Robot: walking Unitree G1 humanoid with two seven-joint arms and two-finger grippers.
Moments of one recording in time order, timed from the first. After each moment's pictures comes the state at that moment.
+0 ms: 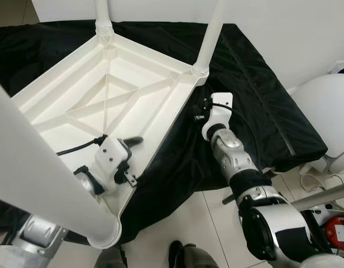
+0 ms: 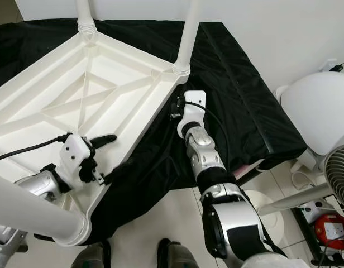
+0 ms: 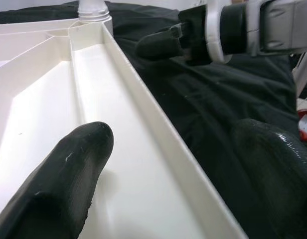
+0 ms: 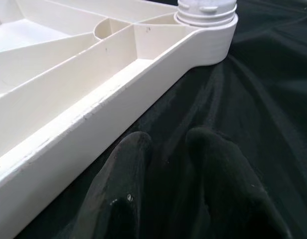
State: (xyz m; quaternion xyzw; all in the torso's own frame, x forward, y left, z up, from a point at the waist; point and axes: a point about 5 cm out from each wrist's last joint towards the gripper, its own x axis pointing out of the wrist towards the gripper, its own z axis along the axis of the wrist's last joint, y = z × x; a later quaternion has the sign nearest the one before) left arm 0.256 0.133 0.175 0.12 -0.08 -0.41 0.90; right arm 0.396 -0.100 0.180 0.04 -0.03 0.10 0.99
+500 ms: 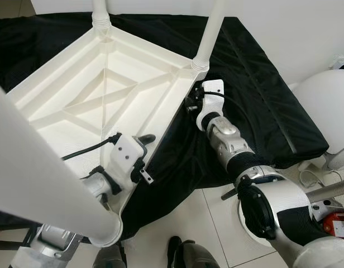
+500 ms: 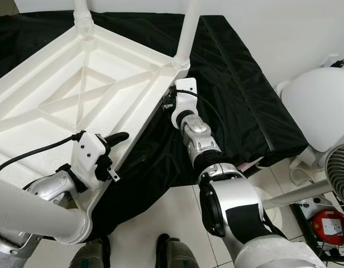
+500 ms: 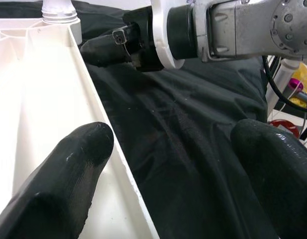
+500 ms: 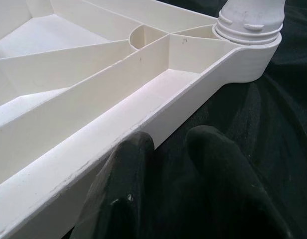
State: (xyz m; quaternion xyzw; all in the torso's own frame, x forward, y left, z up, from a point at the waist) left arm 0.251 0.108 0.182 0.09 -0.08 -0.43 0.90; right arm 0.409 -0.084 0.205 0.00 -0.04 0.16 0.99
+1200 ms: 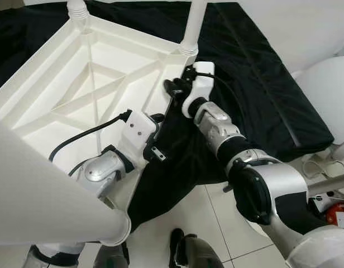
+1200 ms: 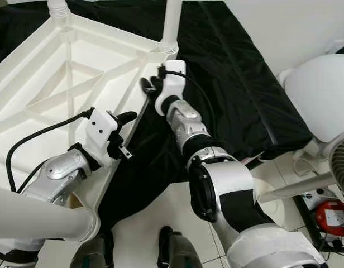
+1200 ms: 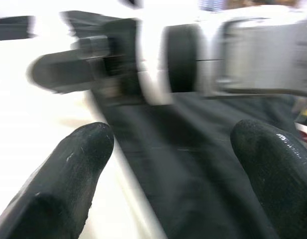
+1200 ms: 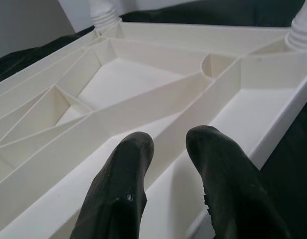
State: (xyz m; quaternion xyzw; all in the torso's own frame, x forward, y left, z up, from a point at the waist) left arm 0.284 0.097 0.217 0.09 -0.12 -0.39 0.91; right arm 0.410 -0.053 0.241 0.09 -0.08 0.26 0.96
